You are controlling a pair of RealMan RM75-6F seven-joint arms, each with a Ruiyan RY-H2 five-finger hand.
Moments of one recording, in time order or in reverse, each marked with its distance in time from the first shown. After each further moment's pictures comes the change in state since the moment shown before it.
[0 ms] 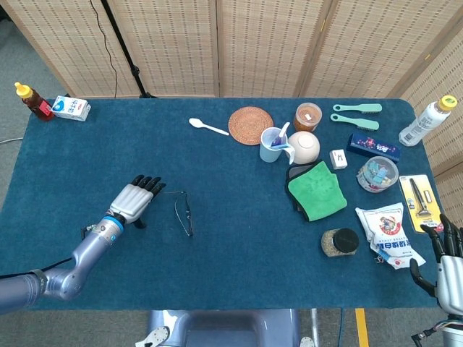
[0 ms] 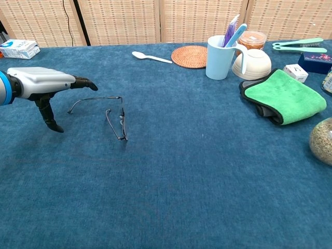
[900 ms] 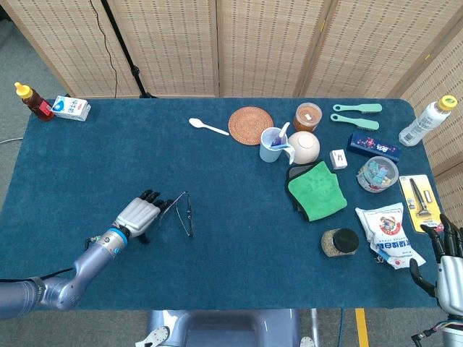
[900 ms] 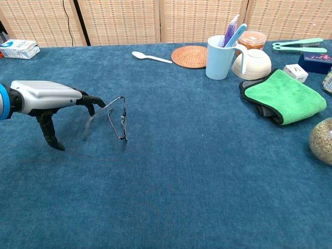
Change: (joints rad) left arm -0.010 0.039 0.049 -0.139 0.016 -0.007 0.033; right arm -0.001 -0.002 0.000 0.005 -0.003 0.005 0.010
